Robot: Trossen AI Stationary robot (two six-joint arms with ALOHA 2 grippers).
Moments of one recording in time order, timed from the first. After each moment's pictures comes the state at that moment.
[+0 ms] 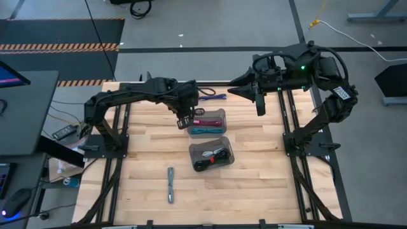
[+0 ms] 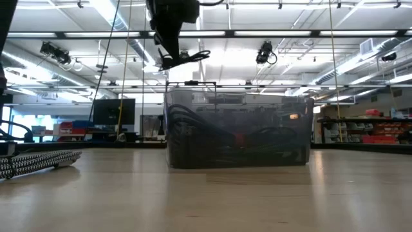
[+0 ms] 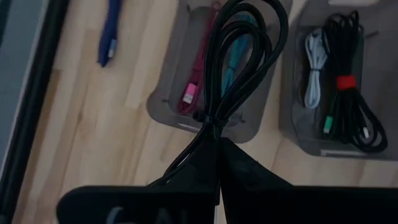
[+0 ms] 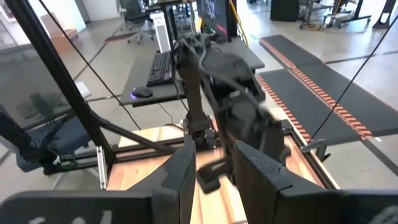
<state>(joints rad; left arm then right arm) 0.23 1.72 1.74 -1.21 -0.07 -0.03 0.02 1.53 2.30 -1.03 0.06 0.16</state>
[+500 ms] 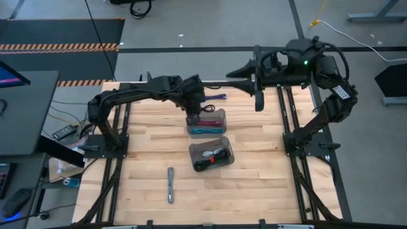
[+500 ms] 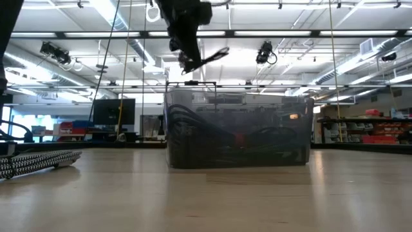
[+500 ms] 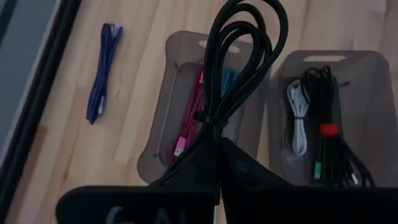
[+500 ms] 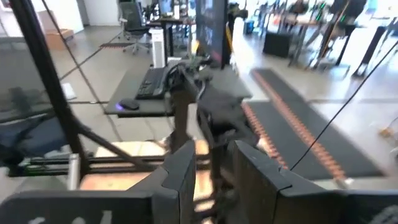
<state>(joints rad) 0.25 1.76 1.74 -1.02 0.01 0.02 -0.01 1.53 2.30 -0.94 0.06 -0.02</state>
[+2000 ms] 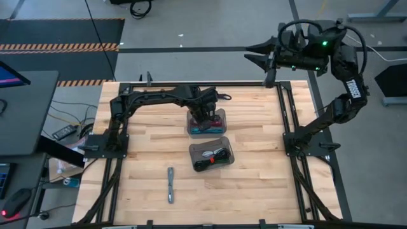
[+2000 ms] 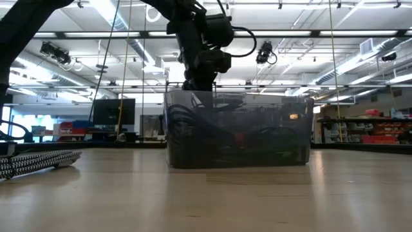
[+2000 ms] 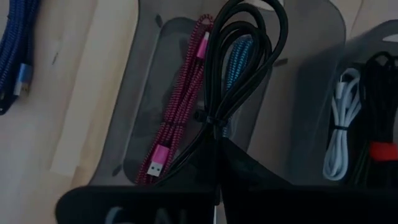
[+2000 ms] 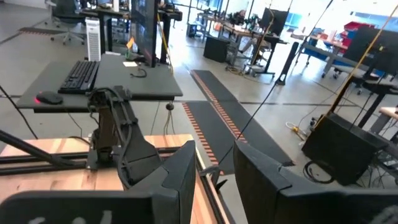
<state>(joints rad) 0.27 2.03 1.74 -0.93 0.08 -0.06 -0.23 1.44 2.30 -1.00 0.09 -0.17</state>
